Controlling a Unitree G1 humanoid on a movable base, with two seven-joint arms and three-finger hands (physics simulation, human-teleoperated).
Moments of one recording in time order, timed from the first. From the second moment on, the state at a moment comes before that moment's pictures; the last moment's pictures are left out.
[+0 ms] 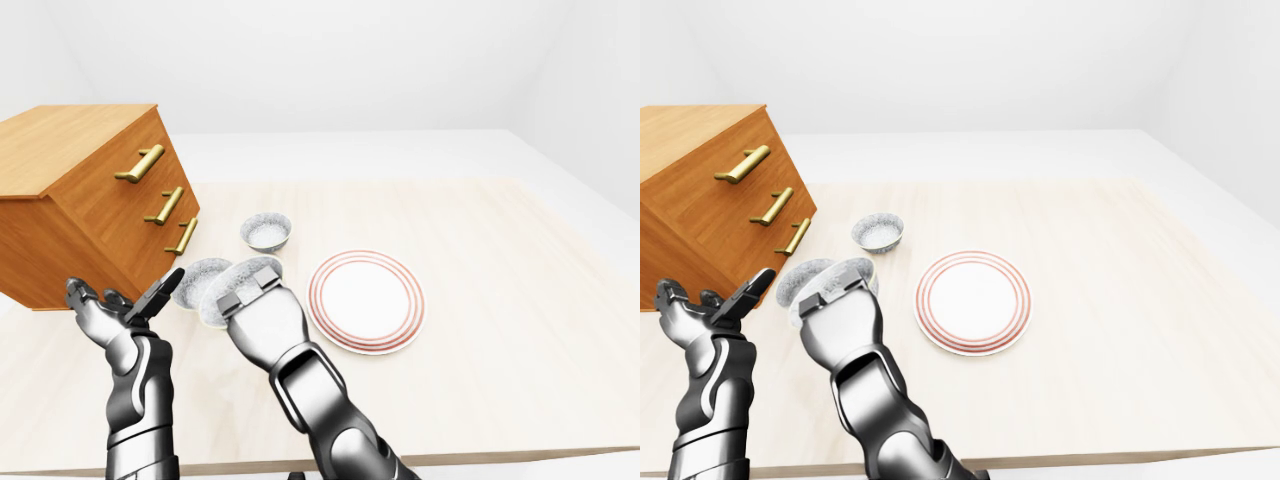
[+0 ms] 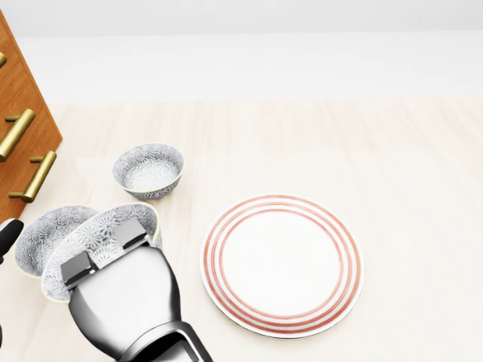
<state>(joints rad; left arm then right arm) -0.17 0.19 0.41 0.09 -0.50 0.04 0.52 -0.16 0.32 0.76 -0.20 -1.88 0.09 0.69</state>
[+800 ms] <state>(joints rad) -0.17 0.19 0.41 0.08 -0.50 0.04 0.52 0.22 0.01 0.76 -0.48 -1.53 0.09 0.09</state>
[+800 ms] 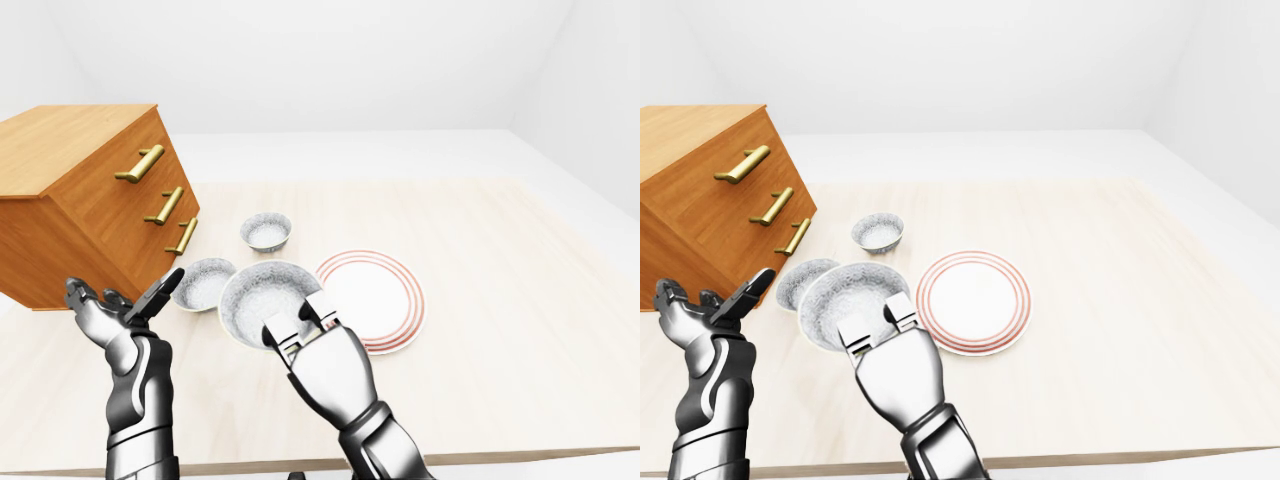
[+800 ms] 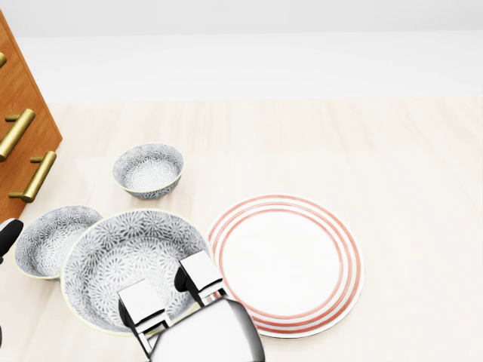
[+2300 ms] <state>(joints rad) -0.17 0.19 0.41 0.09 -0.50 0.03 0.52 0.42 -0.21 0.76 -0.63 -1.41 0.09 -0.20</state>
